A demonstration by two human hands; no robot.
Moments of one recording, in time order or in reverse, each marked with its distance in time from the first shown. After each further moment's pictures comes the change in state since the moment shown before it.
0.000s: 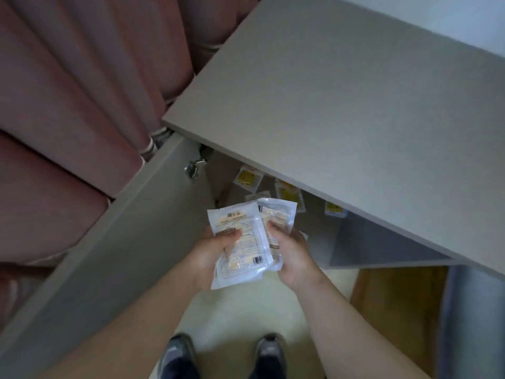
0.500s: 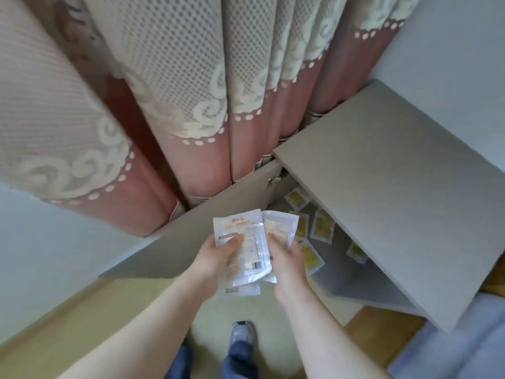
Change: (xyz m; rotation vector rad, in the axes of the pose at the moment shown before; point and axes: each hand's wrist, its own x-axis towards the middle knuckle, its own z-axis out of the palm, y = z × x) left_hand -0.201 -0.001 -0.015 -0.270 0.340 0.244; right_hand -0.178 -0.038 0.075 -0.316 -0.173 -0.052
